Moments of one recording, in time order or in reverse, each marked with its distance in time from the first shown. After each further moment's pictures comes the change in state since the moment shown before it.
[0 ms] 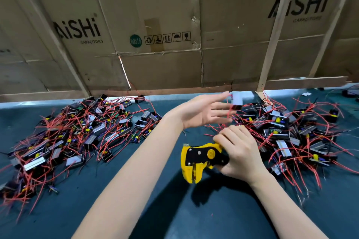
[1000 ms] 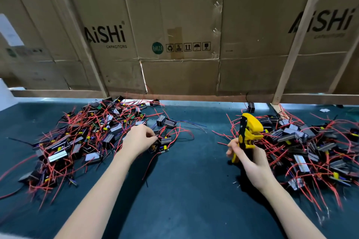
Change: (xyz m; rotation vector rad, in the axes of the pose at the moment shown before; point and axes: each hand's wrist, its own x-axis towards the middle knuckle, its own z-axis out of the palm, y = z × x) left_hand -0.098 -0.085 -0.154 1.156 0.903 -0.088; right_hand -0.011 -0.006 0.015 0.927 -0.104 0.856
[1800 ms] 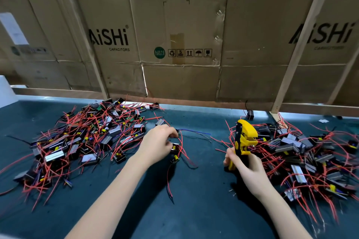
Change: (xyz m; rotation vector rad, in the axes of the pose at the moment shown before) left_hand -0.015 0.045 0.012 -0.011 0.029 0.398; right_hand 0.002 -0.003 -0.001 0.054 -0.053 0.099
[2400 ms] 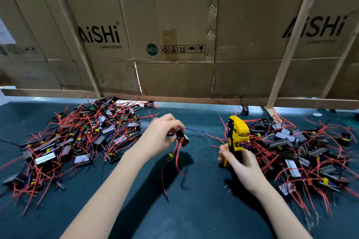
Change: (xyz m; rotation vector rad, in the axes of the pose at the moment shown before) left_hand 0.010 0.022 -0.014 -0.111 0.029 0.181; right_hand 0.000 -0.005 -0.001 0.014 -0.031 0.017
